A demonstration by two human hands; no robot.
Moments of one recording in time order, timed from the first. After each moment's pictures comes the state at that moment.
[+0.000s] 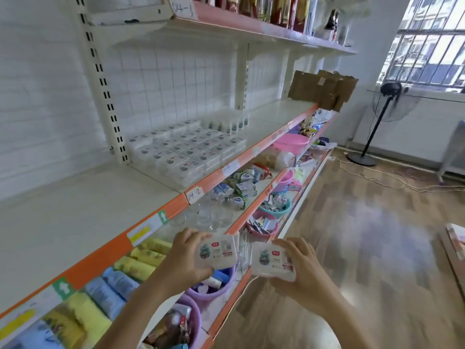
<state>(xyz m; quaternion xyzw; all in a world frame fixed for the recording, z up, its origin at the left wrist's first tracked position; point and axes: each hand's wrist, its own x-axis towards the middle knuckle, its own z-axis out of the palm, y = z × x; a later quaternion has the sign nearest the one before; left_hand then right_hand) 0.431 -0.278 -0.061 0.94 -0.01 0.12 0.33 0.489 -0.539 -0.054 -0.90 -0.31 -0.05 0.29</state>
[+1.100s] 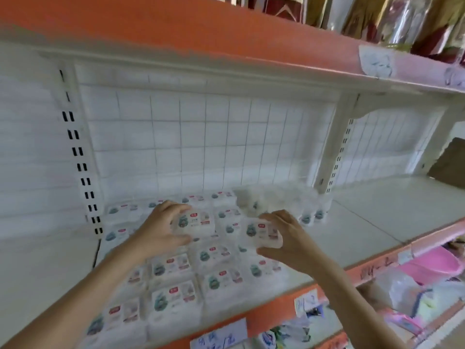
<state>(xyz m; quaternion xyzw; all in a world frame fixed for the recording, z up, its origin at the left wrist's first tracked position) 0.790 -0.120 0.028 0.91 0.25 0.23 0.24 1.005 -0.322 0.038 -0.77 -0.59 0.00 0.23</state>
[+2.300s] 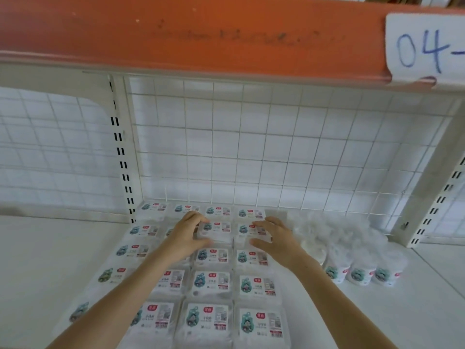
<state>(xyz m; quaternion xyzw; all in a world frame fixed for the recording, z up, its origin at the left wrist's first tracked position) 0.848 -0.106 -0.003 0.83 0.43 0.27 0.21 1.082 -0.179 0.007 -0.68 -0.66 0.17 0.27</state>
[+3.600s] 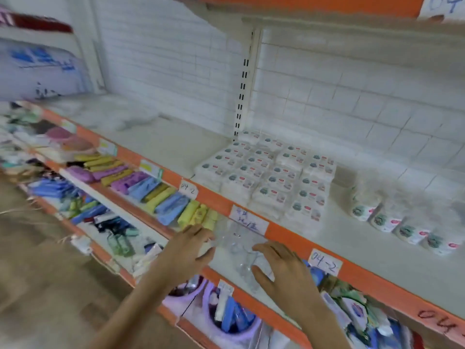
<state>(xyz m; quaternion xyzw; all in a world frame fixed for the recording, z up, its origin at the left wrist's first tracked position) 0.744 -0.434 -0.068 0.77 0.58 0.25 0.05 0.980 -0.431 -0.044 -0.46 -0.87 0.05 0.20</state>
